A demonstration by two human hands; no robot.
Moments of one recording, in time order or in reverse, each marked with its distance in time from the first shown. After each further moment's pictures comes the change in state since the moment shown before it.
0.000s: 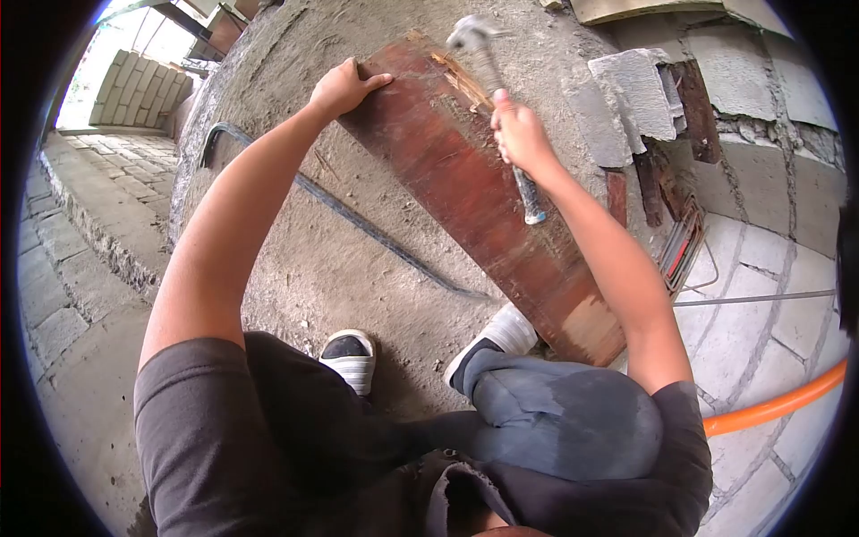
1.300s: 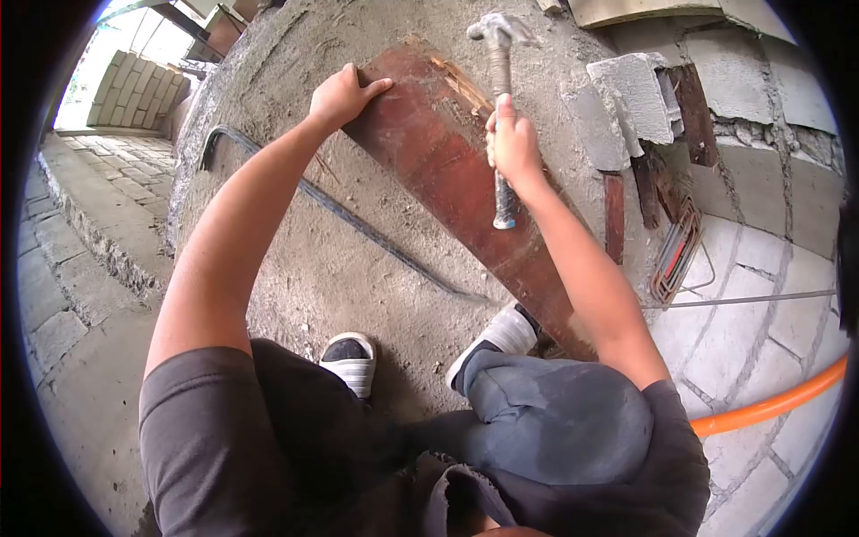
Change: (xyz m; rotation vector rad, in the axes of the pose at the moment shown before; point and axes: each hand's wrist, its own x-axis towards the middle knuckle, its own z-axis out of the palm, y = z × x) left_hand -0.016 0.002 -0.003 0.036 0.094 0.006; right_hand -0.012 -0.006 0.027 0.129 0.224 -0.084
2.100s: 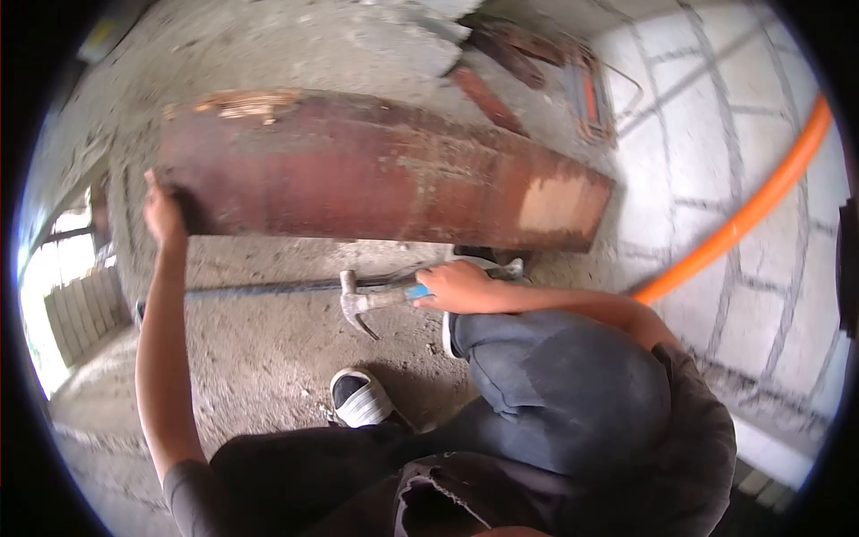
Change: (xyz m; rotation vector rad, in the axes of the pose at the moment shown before) left_hand 0.067 -0.088 0.048 0.017 0.439 0.157; right_hand -0.271 0.094 -0.068 -0.718 -0.567 0.044
